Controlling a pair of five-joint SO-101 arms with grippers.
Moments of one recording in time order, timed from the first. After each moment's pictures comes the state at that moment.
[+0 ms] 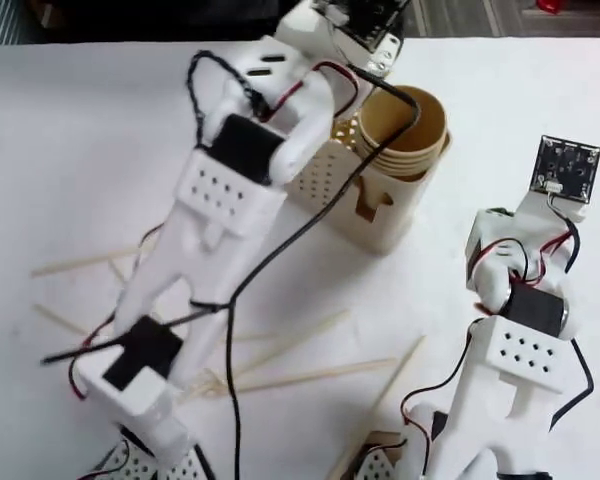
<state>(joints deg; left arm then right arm) 27.9 10.7 -36.6 42.1 -14.8 17.7 -47.9 47.5 47.6 6.7</state>
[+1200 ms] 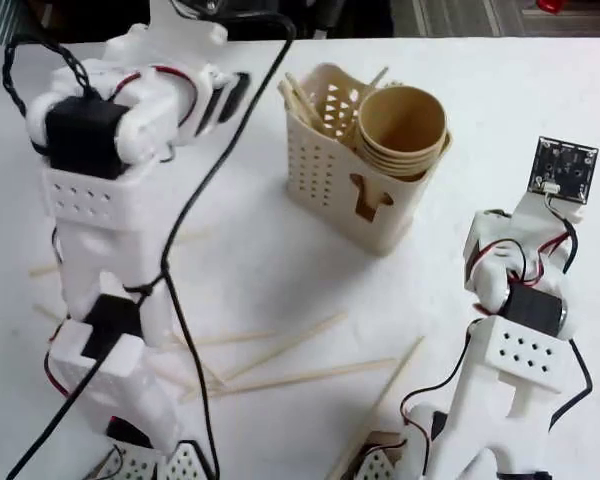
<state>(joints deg) 6.3 14.7 -70.5 101.4 -20.6 17.2 -47.9 48.0 47.6 6.7</state>
